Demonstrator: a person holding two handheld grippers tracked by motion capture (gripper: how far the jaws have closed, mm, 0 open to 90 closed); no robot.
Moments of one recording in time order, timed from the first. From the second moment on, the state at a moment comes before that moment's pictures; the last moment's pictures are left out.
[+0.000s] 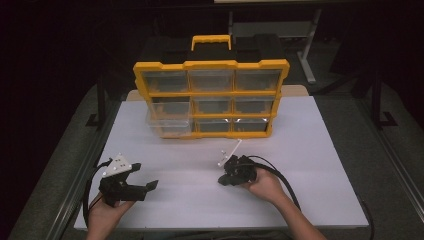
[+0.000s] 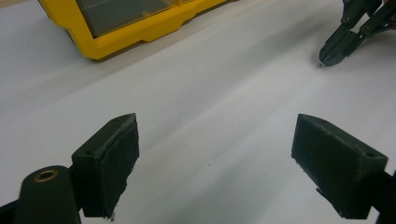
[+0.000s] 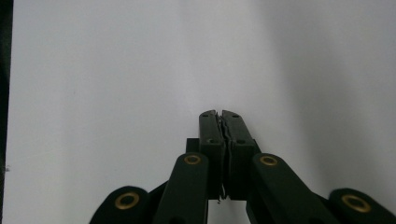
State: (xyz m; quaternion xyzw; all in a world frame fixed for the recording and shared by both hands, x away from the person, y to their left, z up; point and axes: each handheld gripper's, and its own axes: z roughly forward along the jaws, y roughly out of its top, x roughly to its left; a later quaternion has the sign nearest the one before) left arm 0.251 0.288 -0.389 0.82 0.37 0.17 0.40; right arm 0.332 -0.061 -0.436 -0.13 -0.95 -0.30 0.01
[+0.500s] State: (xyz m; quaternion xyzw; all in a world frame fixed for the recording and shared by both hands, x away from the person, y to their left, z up) left arm 0.250 0.286 -0.390 0.82 0.37 0.17 0.40; right arm 0.347 -0.073 -0.415 -0.14 -0.94 -0.31 0.03
